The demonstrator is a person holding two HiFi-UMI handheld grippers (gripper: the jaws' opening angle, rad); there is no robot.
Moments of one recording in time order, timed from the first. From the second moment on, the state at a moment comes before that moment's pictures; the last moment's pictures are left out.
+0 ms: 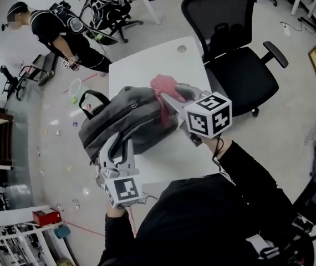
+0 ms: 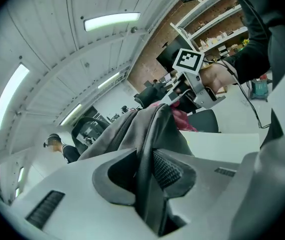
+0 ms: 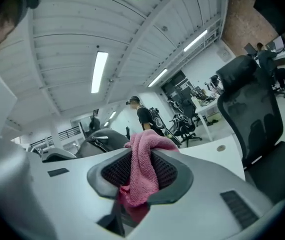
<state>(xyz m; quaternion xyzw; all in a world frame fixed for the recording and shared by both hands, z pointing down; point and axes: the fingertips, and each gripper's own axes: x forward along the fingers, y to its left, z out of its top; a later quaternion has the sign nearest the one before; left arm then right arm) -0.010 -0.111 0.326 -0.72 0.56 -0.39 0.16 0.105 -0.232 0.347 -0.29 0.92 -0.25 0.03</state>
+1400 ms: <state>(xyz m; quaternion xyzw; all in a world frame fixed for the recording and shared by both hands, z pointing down) 0.040 -0.053 0.345 -0.74 0.52 -0.37 0.21 0.151 -0.188 0.369 -0.19 0.93 -0.30 0.13</state>
